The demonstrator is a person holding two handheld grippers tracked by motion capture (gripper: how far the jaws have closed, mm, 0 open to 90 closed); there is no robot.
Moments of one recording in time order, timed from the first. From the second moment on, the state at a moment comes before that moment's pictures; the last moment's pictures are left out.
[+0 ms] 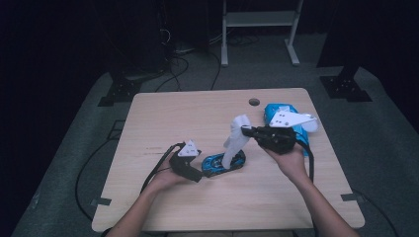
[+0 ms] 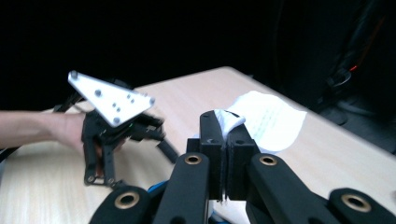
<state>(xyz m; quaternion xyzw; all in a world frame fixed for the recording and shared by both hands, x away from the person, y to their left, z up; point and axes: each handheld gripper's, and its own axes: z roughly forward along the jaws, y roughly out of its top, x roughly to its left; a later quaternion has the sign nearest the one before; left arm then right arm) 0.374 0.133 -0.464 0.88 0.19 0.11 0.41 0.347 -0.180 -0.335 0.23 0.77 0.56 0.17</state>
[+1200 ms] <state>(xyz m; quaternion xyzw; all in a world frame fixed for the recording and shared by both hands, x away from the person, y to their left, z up) 0.379 0.130 -0.469 0.89 0.18 0.07 0.42 0.385 -0.093 -0.451 0.21 0.88 0.42 0.11</state>
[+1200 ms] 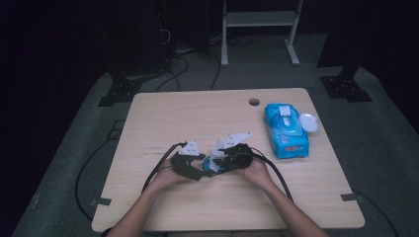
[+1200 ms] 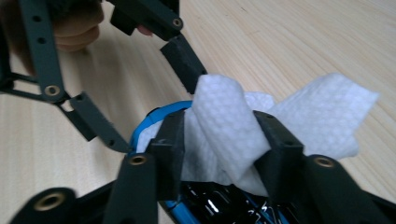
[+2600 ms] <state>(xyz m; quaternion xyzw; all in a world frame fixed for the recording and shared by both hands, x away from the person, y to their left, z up) 0.380 0.112 -0.473 0.91 0.16 0.08 0.38 0.355 -0.128 -0.447 0.19 0.90 0.38 0.12</state>
